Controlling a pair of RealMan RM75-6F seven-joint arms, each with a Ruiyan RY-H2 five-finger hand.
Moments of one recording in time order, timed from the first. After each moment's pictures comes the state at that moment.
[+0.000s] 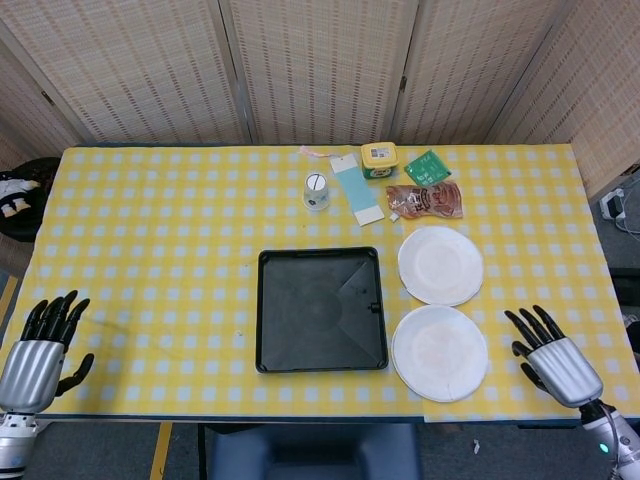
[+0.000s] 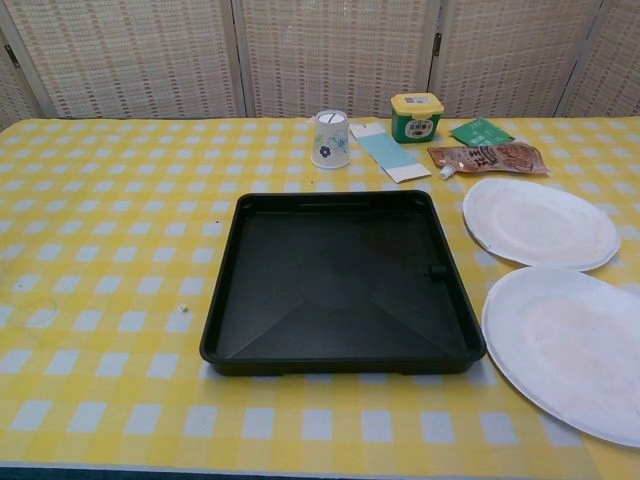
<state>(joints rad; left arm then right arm) -0.11 -1.17 -0.02 -1.58 1.57 1.51 0.13 0.15 -1.39 -0.09 -0.85 -1.81 1.50 0.13</state>
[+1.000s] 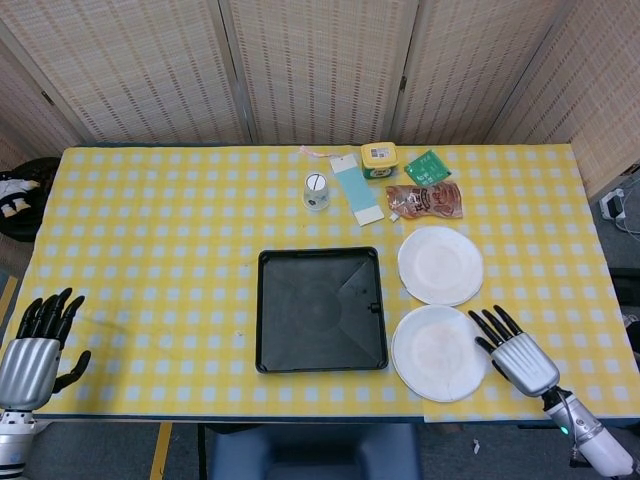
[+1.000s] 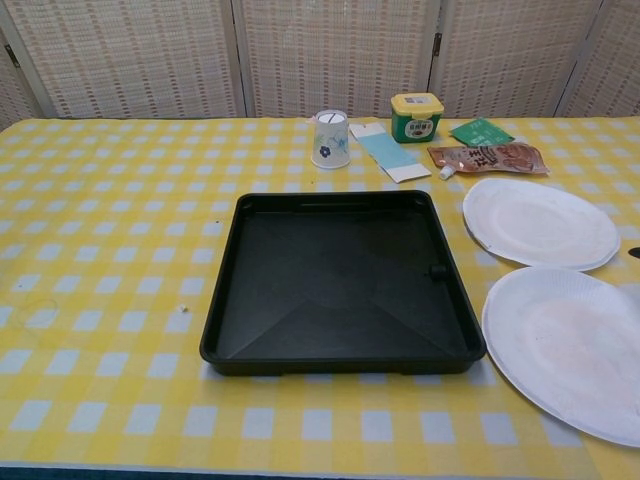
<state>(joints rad) -0.11 -1.17 -0.03 -1.58 1.55 1.51 0.13 0.22 -1.63 -0.15 -0.51 -1.84 1.49 0.17</state>
